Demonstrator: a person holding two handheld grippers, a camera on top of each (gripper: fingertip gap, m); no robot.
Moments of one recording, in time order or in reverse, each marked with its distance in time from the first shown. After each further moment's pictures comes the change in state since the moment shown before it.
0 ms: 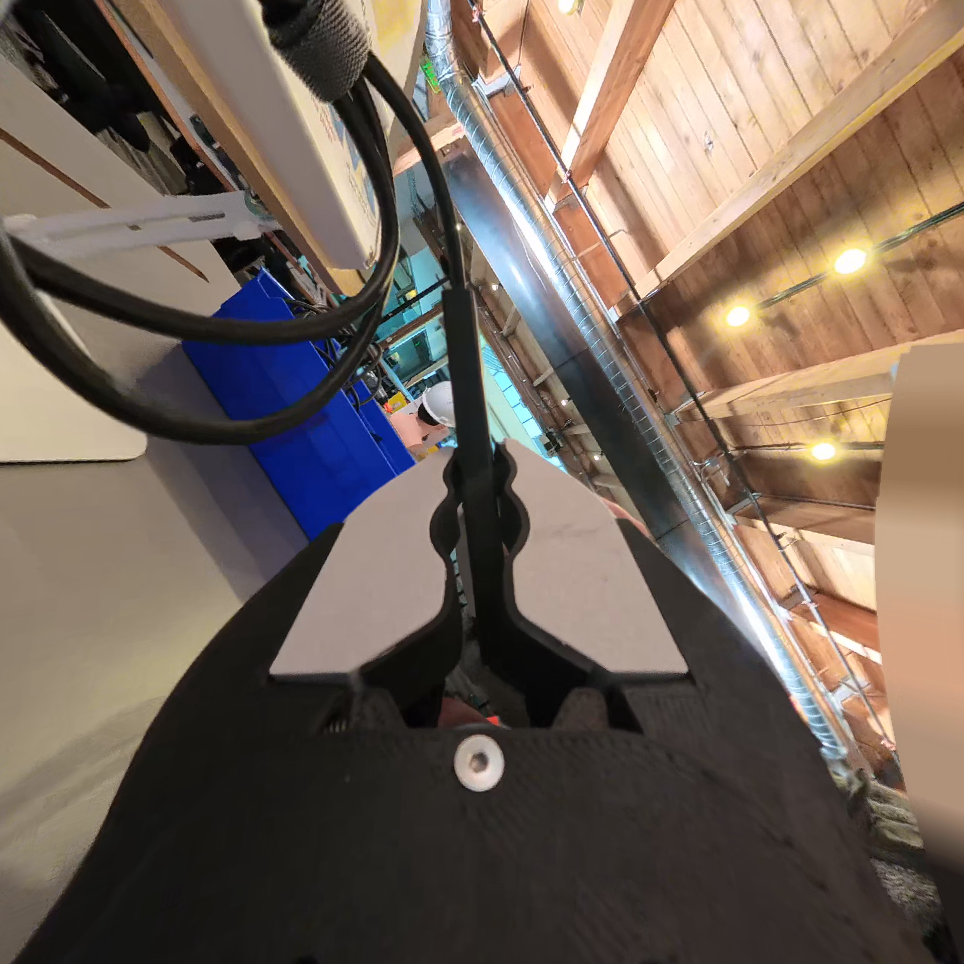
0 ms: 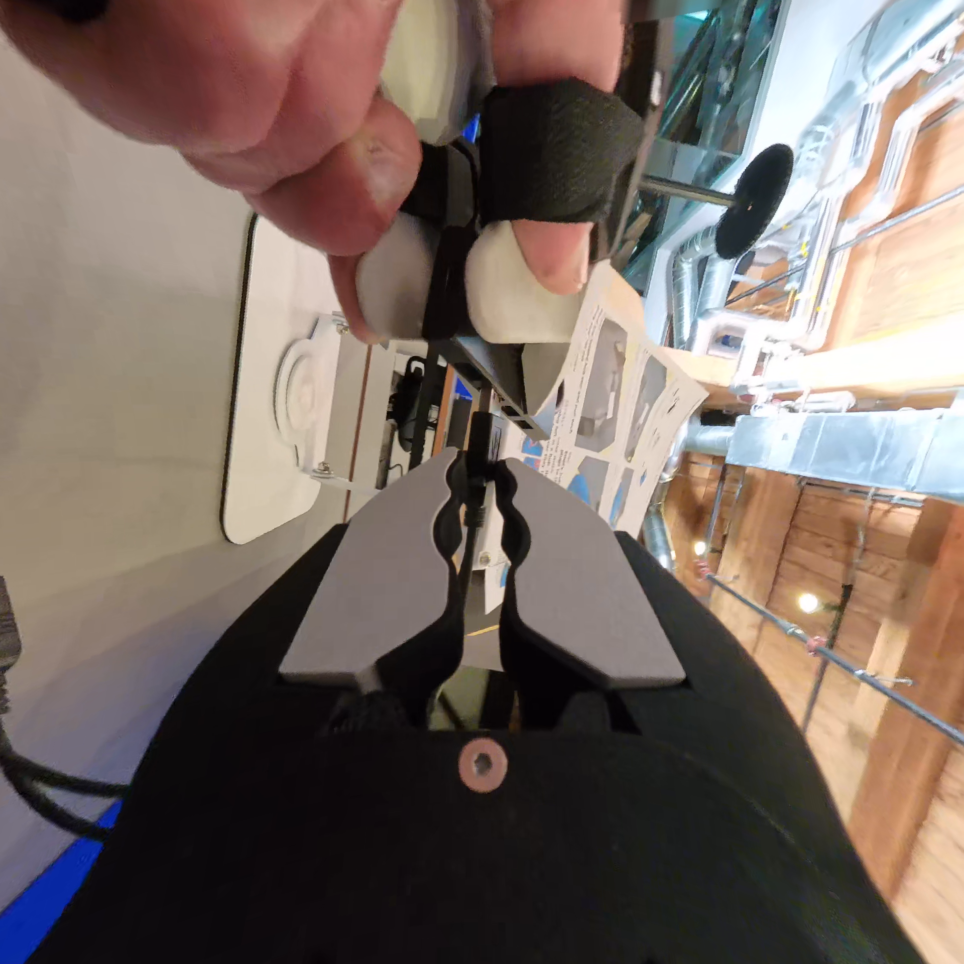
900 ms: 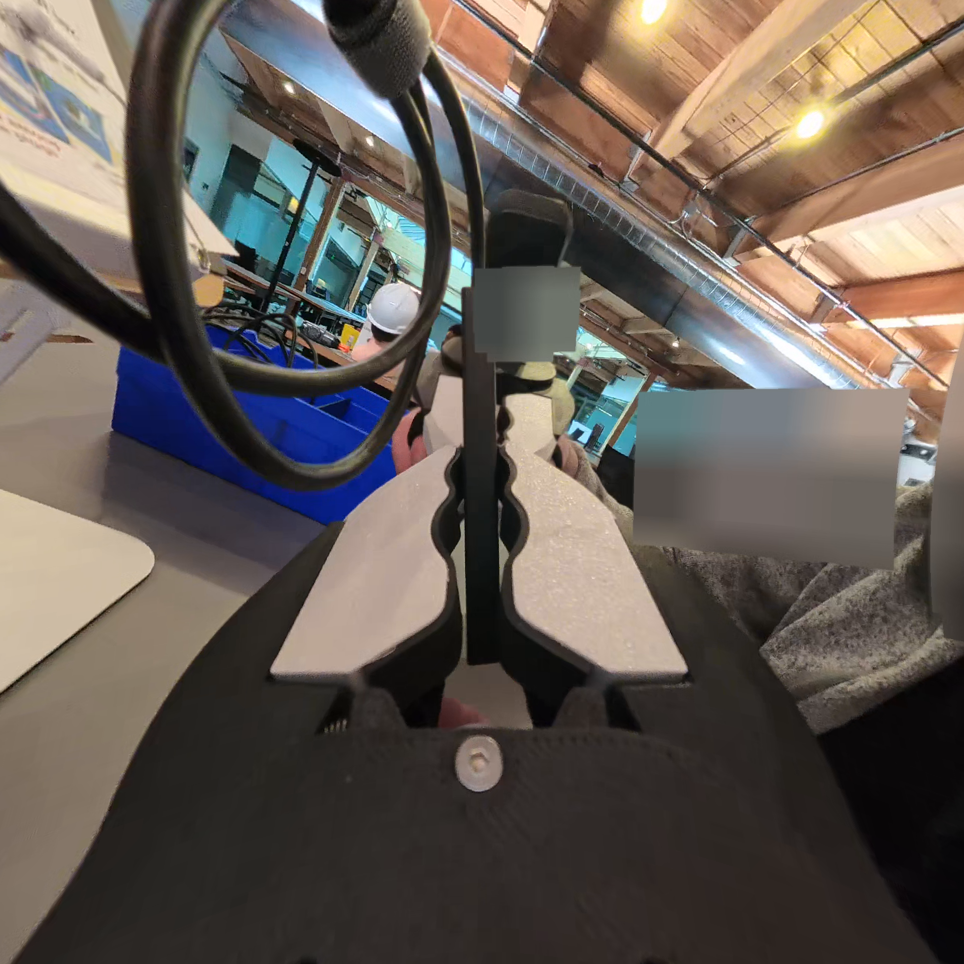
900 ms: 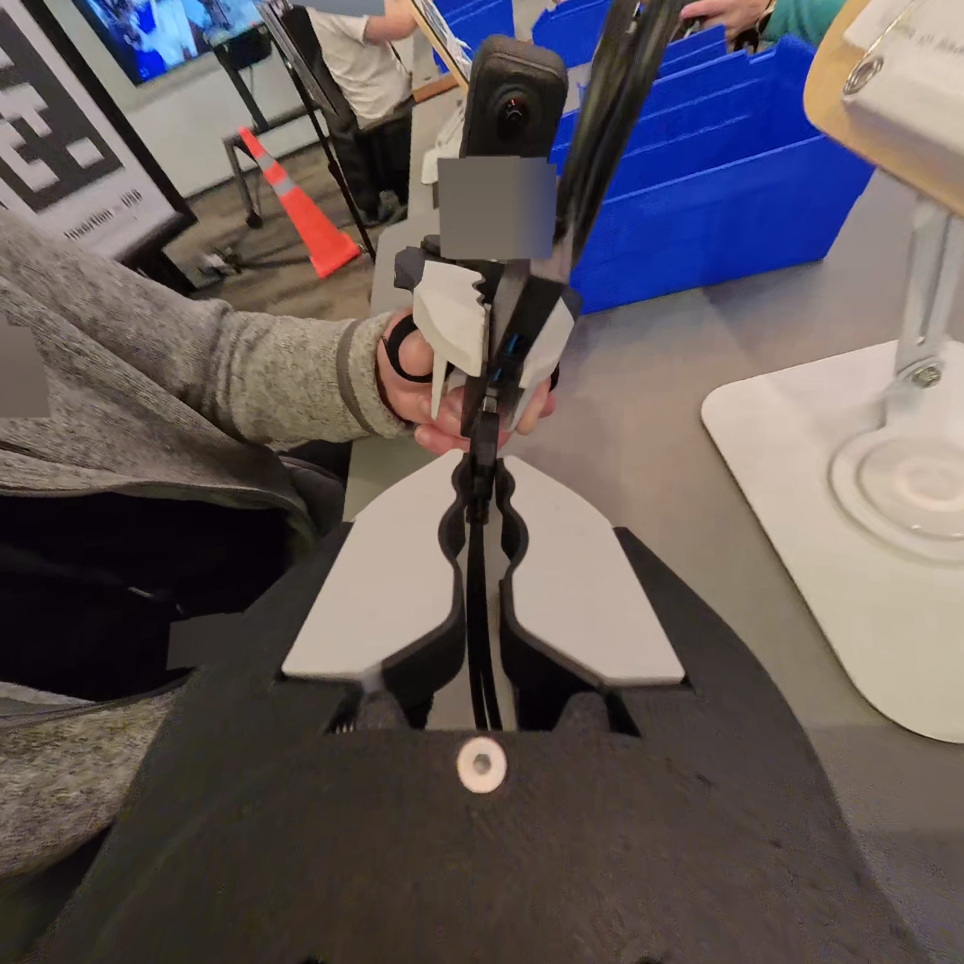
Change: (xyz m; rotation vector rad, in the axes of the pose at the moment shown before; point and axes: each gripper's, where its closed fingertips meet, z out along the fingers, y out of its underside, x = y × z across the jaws) left arm 0.014 0.019 -0.001 -0.290 0.235 0.456; right arm -0.009 -0.014 -0.022 0.598 -1.165 1.548
